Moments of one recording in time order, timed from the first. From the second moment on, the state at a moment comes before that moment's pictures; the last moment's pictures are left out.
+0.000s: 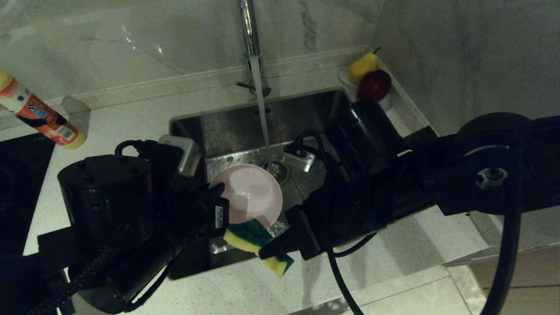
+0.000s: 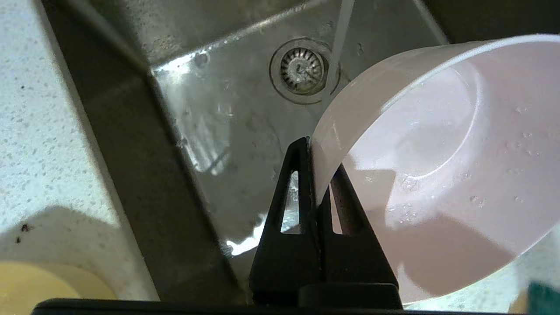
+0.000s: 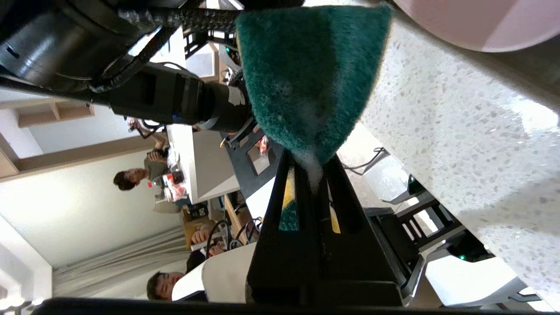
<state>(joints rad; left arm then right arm) -0.73 1.51 -0.64 -0.69 0.51 0.01 0.84 1.86 -1.55 0.38 0.58 0.40</state>
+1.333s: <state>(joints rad) -0.79 1.52 -0.47 -0.98 0.58 0.23 0.76 2.01 -1.81 0.39 0.54 0.45</state>
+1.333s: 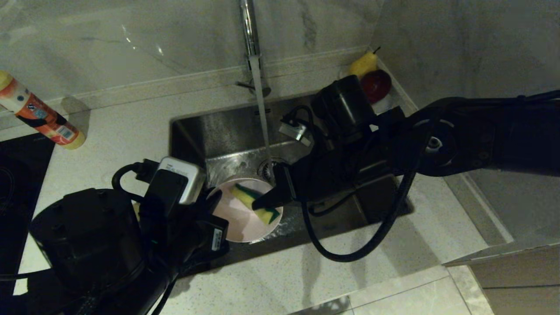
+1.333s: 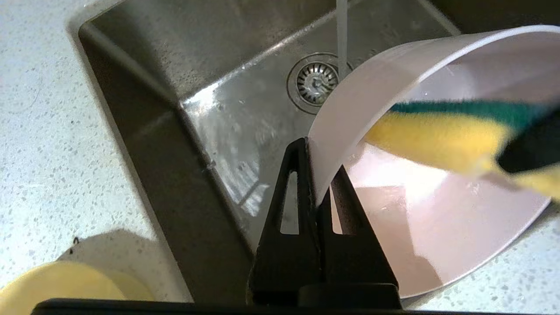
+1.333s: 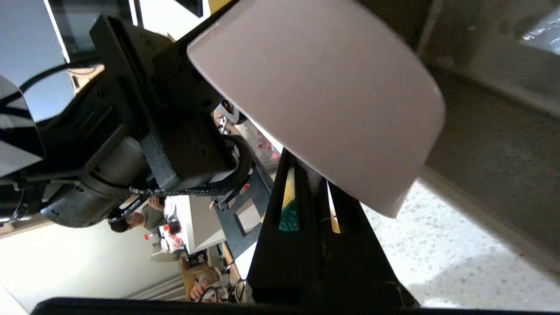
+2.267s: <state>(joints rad) -0.79 1.54 -0.48 -1.02 0.63 0.23 0.78 1.93 -1.71 0.45 0.54 0.45</state>
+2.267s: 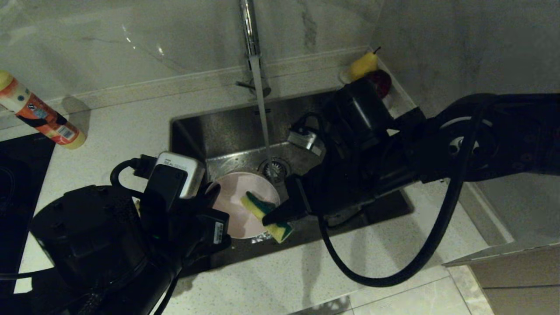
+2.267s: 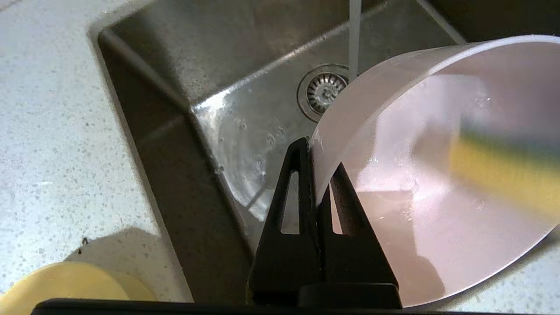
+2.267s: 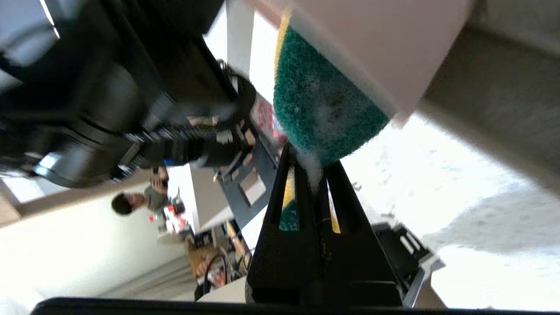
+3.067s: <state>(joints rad) -0.79 1.53 -0.48 -1.06 0.64 0.22 0.87 2.03 -1.78 0.44 0.54 0.45</state>
